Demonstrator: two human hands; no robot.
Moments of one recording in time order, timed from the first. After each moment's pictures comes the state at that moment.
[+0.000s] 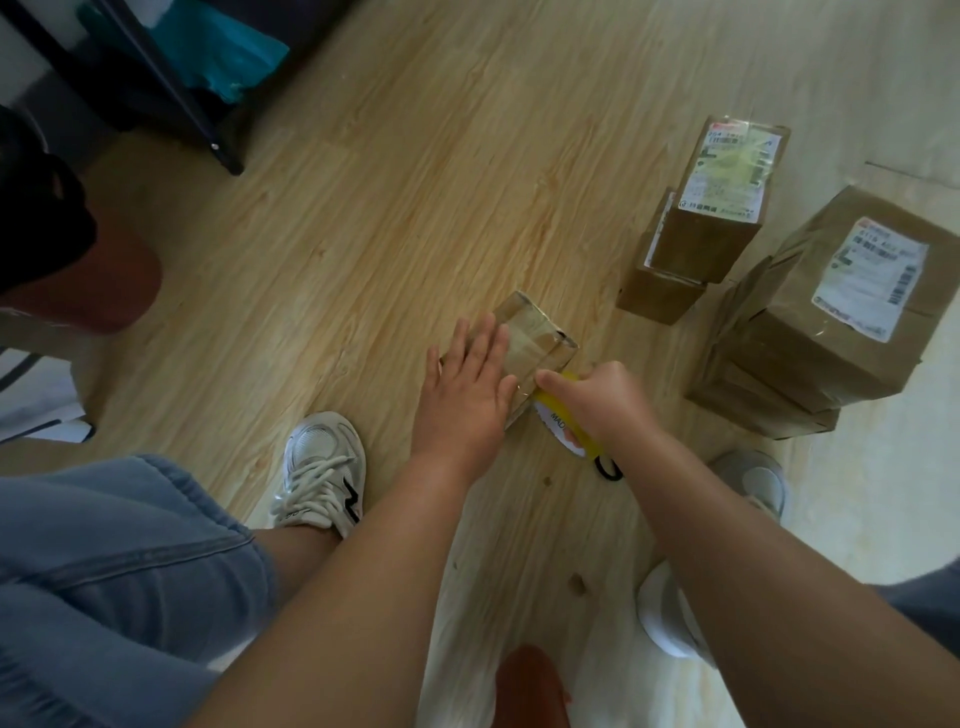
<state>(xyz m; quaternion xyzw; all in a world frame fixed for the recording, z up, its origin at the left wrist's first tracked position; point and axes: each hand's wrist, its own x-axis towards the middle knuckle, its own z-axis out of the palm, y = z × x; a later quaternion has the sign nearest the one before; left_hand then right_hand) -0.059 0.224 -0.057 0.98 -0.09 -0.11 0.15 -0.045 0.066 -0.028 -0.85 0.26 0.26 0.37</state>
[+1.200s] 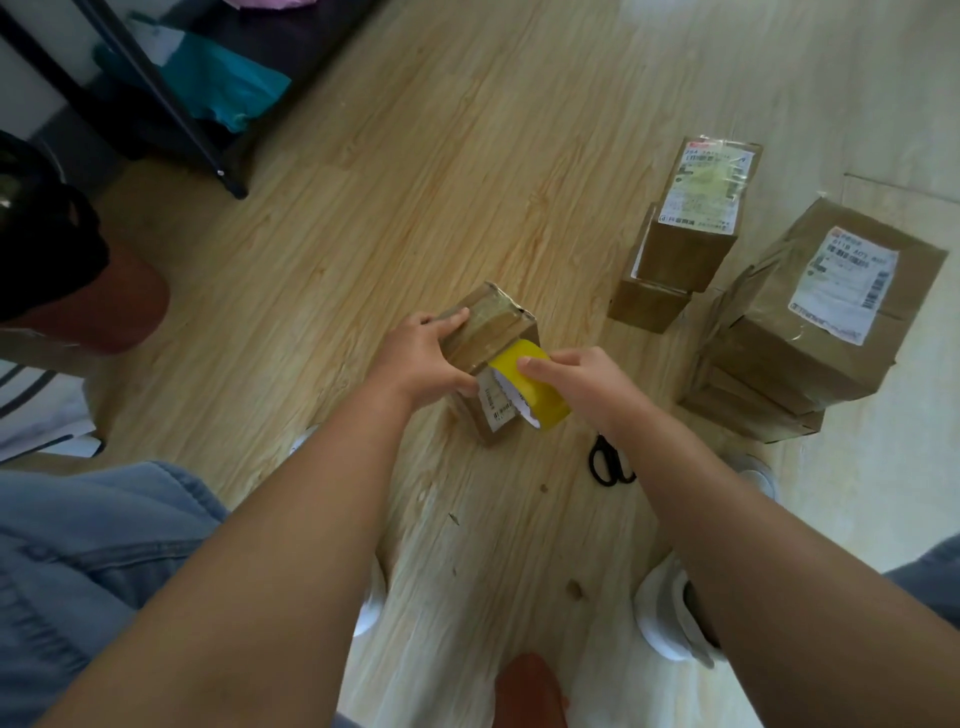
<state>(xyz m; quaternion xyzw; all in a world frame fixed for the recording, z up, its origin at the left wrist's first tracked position) 0.001 0.263 -0.018 0.94 0.05 -0.22 0.27 -0.040 0.059 0.010 -0.77 0.13 0.29 0.55</state>
